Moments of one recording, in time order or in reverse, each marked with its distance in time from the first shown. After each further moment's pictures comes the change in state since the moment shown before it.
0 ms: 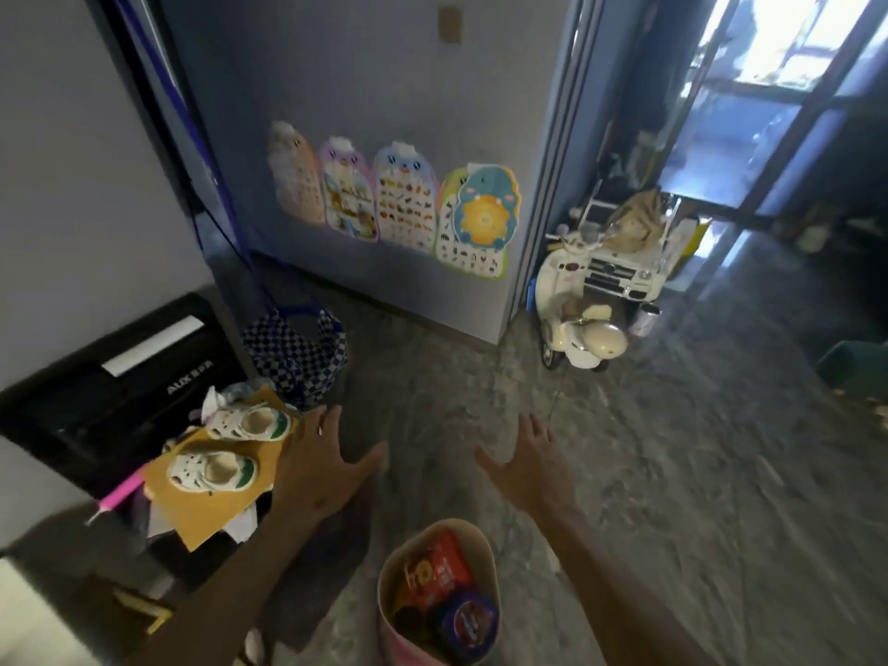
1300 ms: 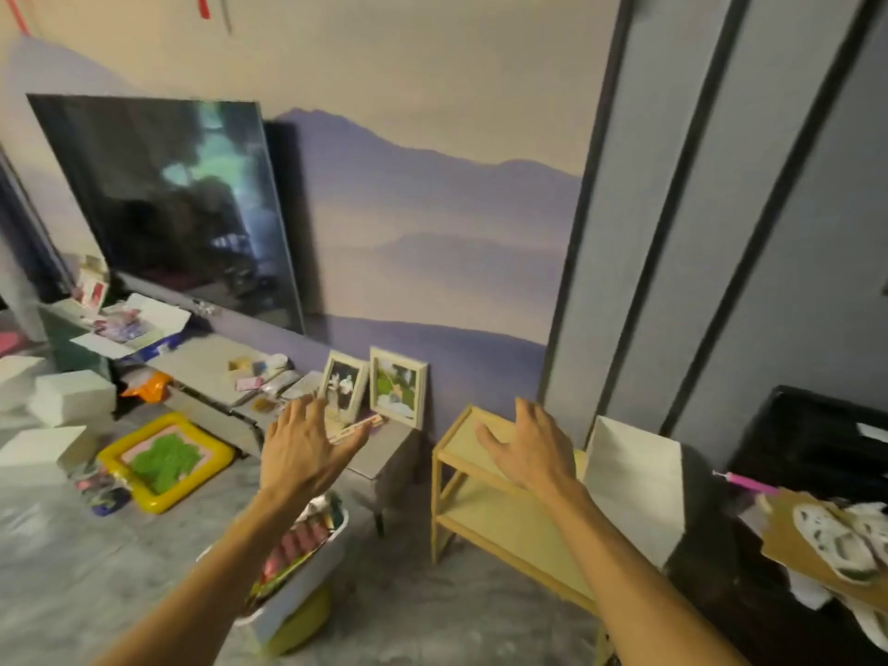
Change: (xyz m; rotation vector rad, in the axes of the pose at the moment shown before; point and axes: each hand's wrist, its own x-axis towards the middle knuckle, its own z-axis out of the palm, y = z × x) left_hand -0.798 -0.164 -0.223 0.377 0.775 -1.370; right_hand -0.569 -0.363 -0.020 0.130 -0.467 -1.517
